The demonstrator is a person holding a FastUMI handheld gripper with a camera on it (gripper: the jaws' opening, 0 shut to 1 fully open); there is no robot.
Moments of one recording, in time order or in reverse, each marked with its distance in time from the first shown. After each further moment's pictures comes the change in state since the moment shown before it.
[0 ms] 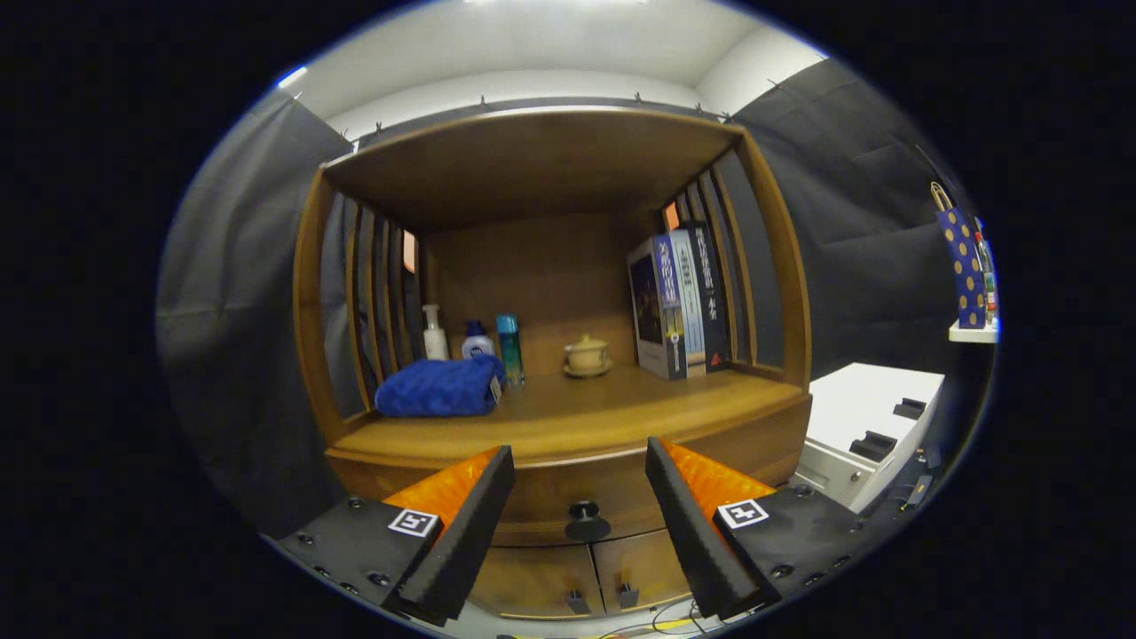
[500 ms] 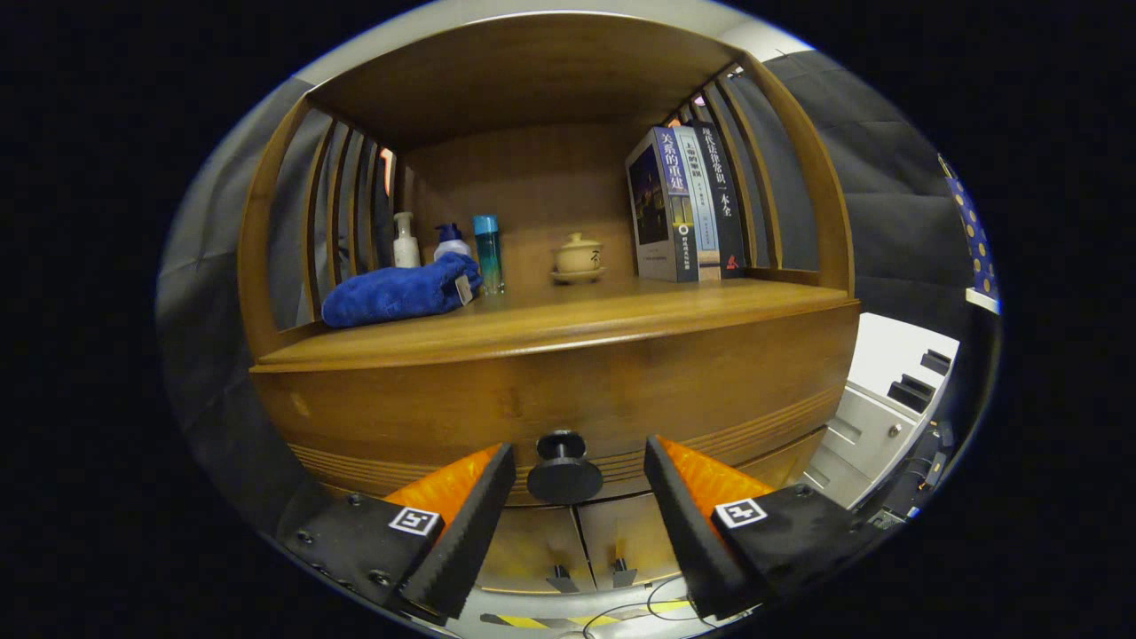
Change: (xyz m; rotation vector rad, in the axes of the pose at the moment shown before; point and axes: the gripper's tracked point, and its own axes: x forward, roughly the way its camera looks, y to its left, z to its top) arm 0.051 -0.013 -0.098 -0.015 0.168 -0.002
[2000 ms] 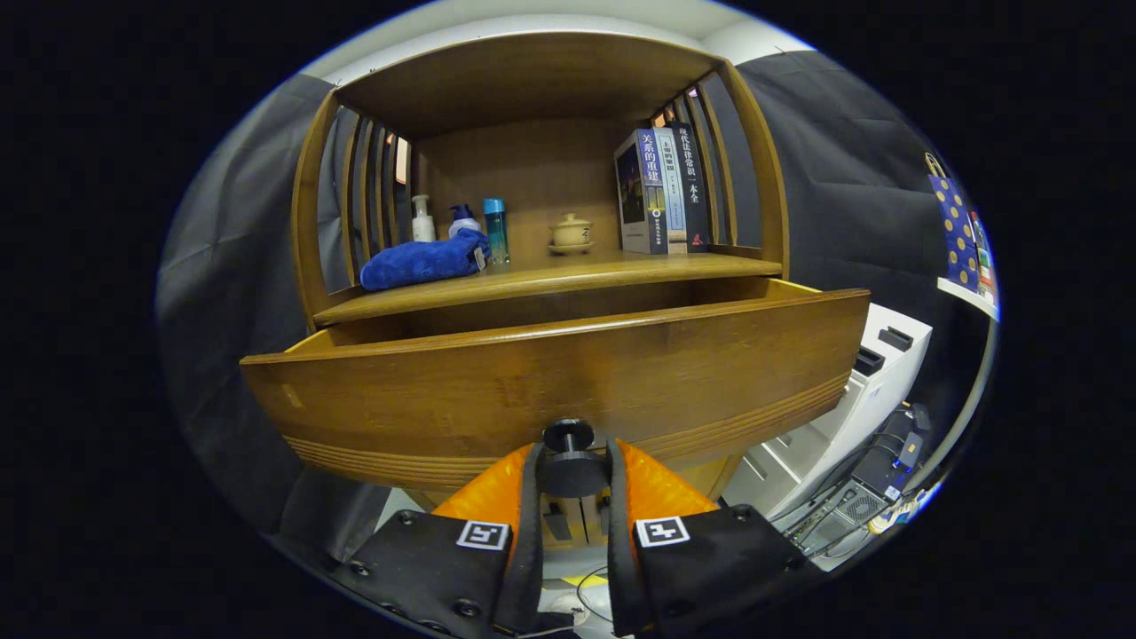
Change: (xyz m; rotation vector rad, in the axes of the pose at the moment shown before) arm -0.124 -0.009 -0.034 -0.011 0.095 -0.036
